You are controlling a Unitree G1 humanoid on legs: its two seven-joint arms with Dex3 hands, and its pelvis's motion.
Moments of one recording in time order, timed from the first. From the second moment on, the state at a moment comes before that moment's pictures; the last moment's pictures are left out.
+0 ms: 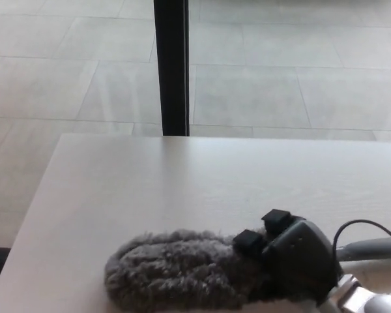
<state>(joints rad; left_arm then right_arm) 0.05 0.69 0.31 1.30 -0.06 -0.08 -0.11 -0.70 -0.35 0.92 1.17 -0.90 -0.37 -1.07</state>
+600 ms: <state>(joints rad) 0.06 0.69 0.32 1.30 -0.06 -0.08 -0.11 -0.64 -0.61 0.60 1.30 -0.81 -0.17 -0.85</state>
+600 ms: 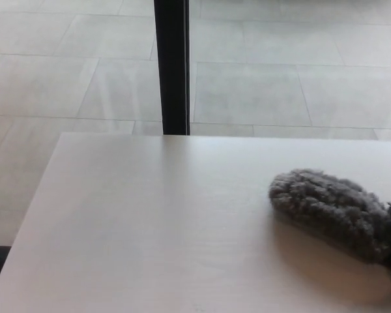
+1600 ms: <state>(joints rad) 0.06 0.69 0.30 1.30 -0.06 -0.10 -0.12 -0.59 -0.55 0.54 1.25 -0.74 0.05 -0.76</state>
